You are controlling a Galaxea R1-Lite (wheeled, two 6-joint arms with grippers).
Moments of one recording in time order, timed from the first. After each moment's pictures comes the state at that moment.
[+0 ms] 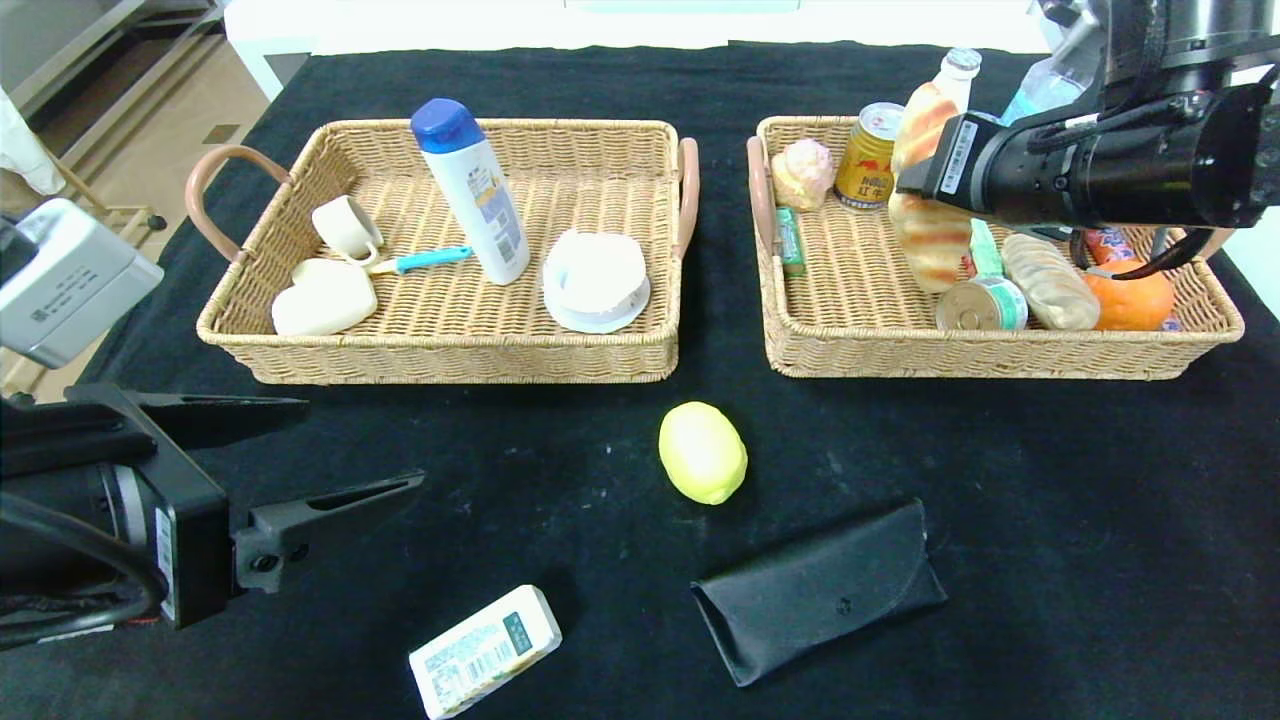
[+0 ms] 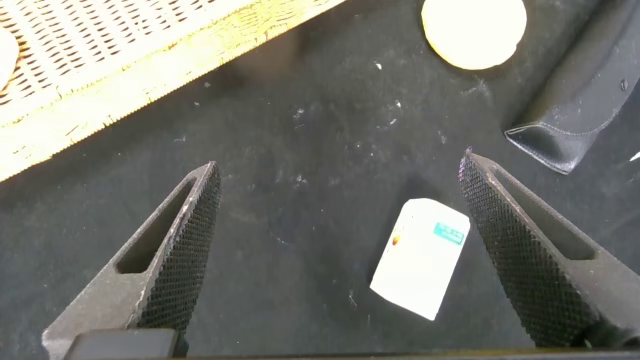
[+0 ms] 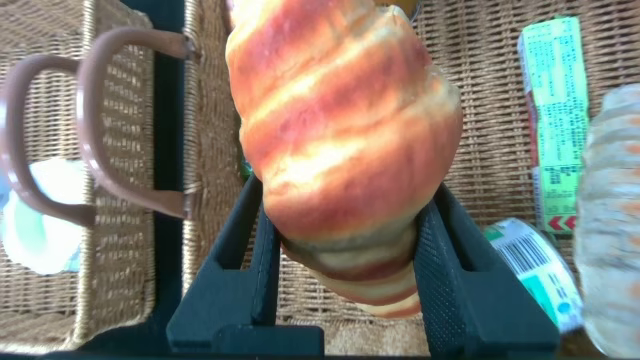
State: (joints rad) left arm -0.42 1.11 -0.89 0.12 -0.06 0.15; right arm 0.41 1.83 -1.82 0.21 -0.24 0.38
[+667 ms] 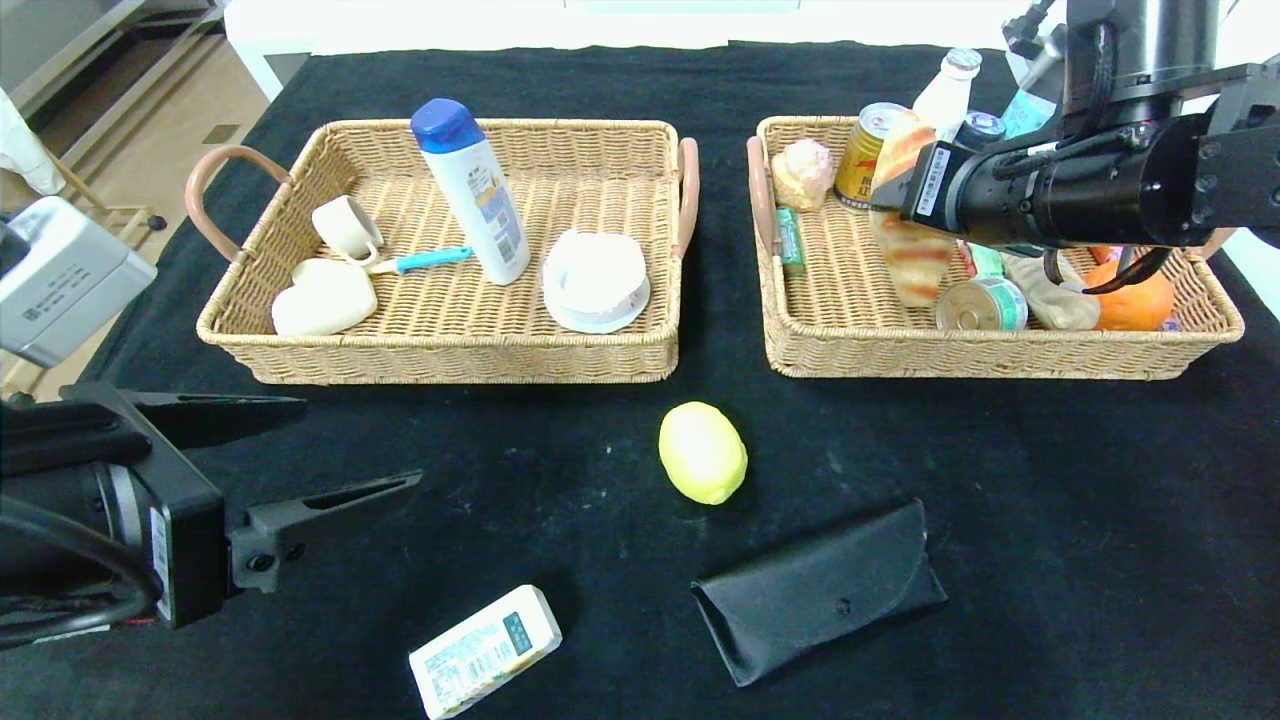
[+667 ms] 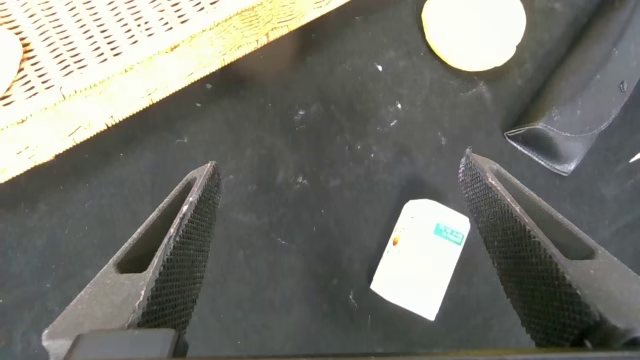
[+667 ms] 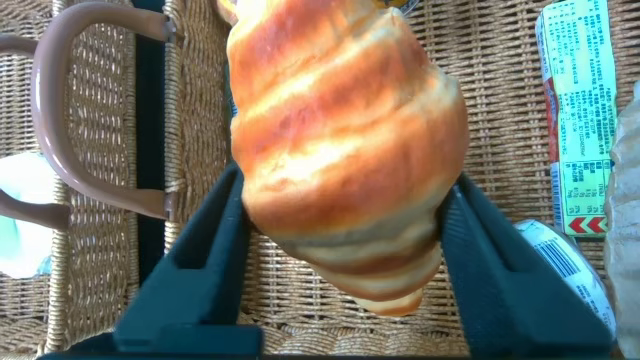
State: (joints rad) left arm -0.42 1.11 -0.89 0.12 -0.06 0.14; right arm 0.41 1.87 -1.82 0.20 -0.24 0.37
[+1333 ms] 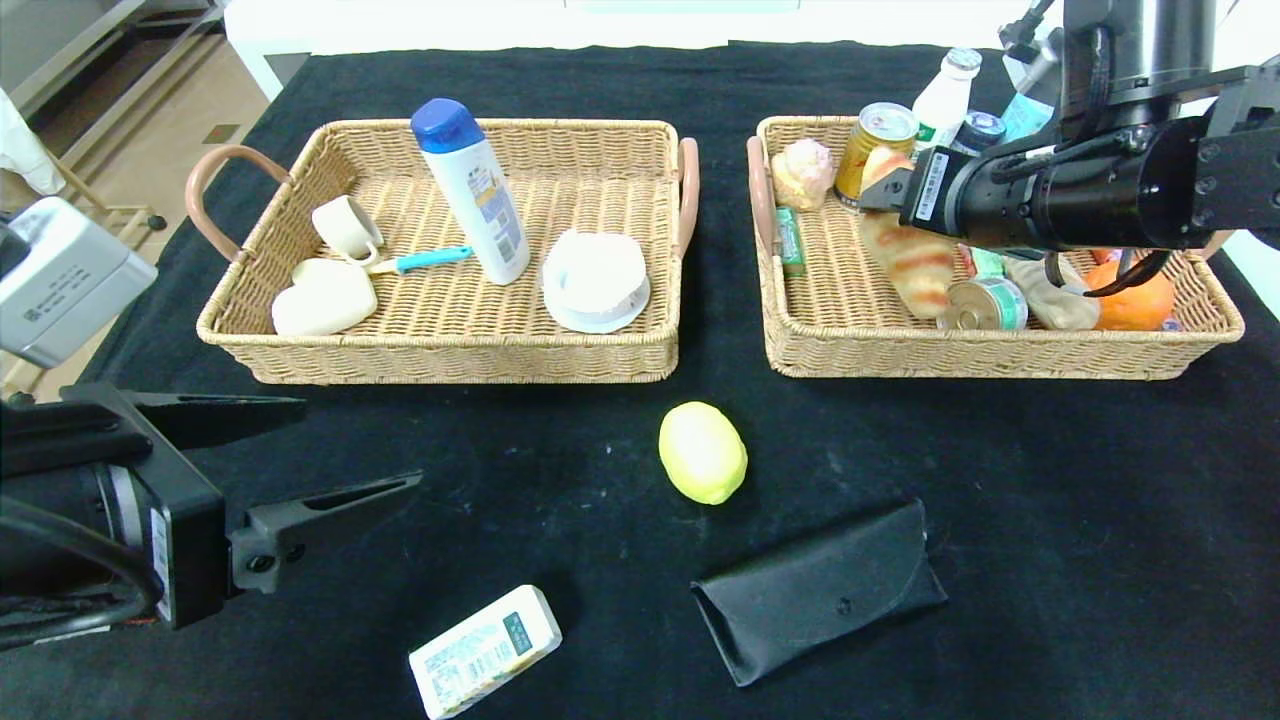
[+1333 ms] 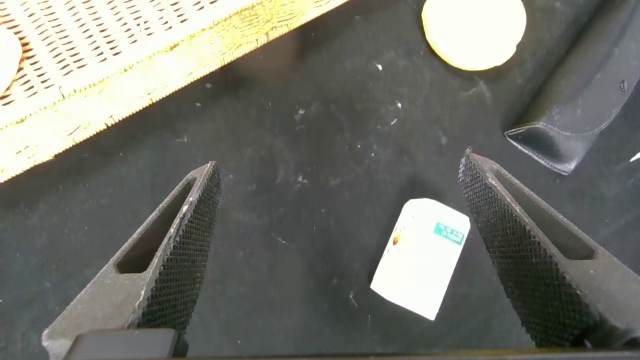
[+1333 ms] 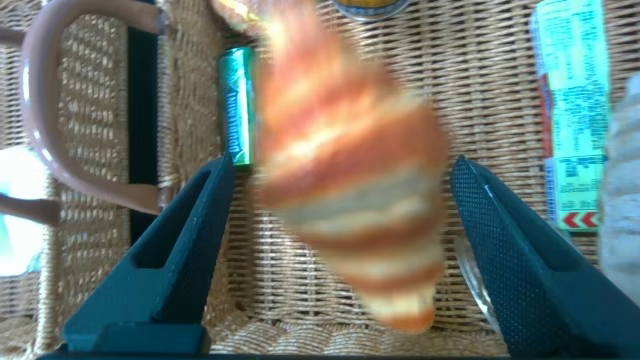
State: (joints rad) left arm -0.42 1.11 -0.89 0.12 -0.06 0.15; right arm 0.42 1.86 -1.81 0.21 -0.26 0.36
